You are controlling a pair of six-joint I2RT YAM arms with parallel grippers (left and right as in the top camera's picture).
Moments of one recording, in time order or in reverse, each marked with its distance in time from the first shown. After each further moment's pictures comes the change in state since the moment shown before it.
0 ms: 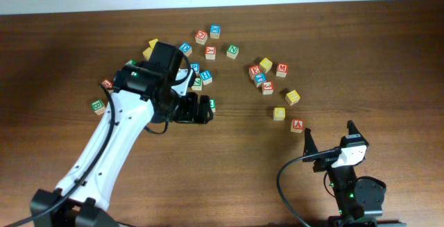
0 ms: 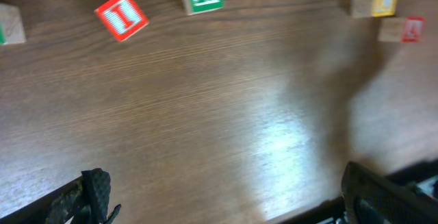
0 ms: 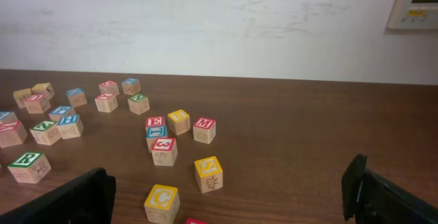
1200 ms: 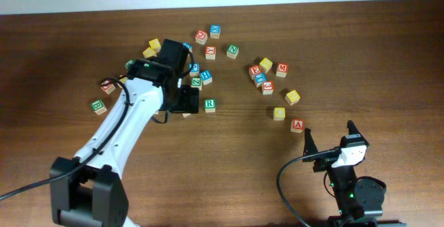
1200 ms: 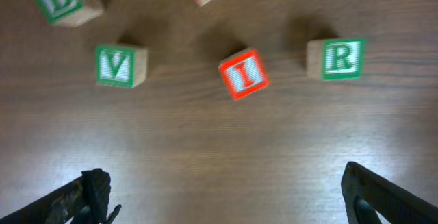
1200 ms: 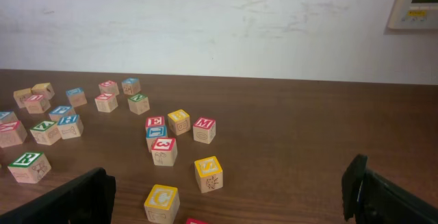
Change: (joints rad) left arm 0.021 0.136 0.000 0.101 -0.325 -0.060; right arm 0.000 0.000 0.000 0.000 0.000 0.000
